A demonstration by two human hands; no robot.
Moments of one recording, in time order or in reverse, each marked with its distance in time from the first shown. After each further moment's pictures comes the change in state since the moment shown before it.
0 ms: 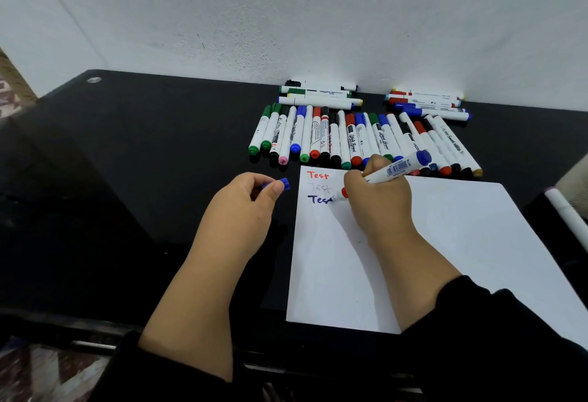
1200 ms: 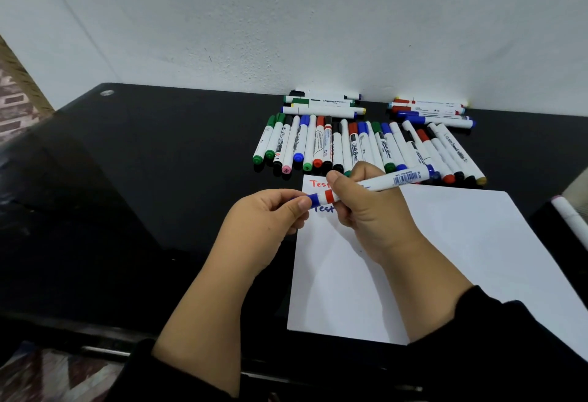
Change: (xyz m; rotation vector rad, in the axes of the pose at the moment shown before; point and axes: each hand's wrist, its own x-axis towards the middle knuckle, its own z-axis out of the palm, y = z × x) left_hand -0.013 0.011 0.006 -0.442 -0.115 0.083; right_hand -0.011 -0.010 -0.002 0.433 -0.311 0.023
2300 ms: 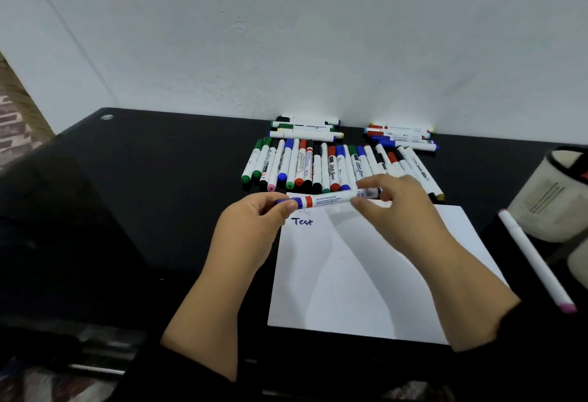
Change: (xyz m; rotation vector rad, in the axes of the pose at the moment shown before) left_hand -0.010 0.018 0.007 0.180 0.142 0.035; right_hand -0.015 -0.051 -0.057 -0.950 0.090 -0.085
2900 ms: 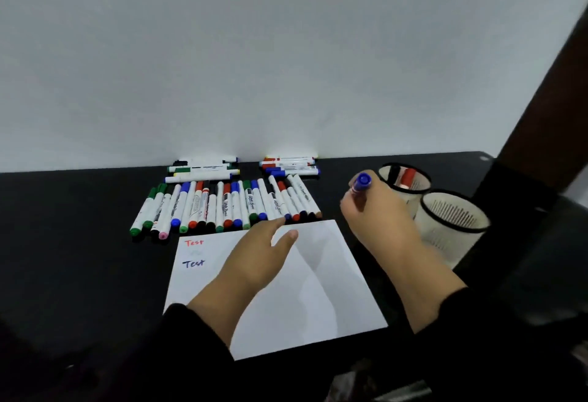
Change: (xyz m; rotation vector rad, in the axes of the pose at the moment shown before) left_hand -0.014 0.061 0.116 0.335 -0.415 0.237; right_hand -0.028 0.038 -0.117 -0.203 0.316 0.086
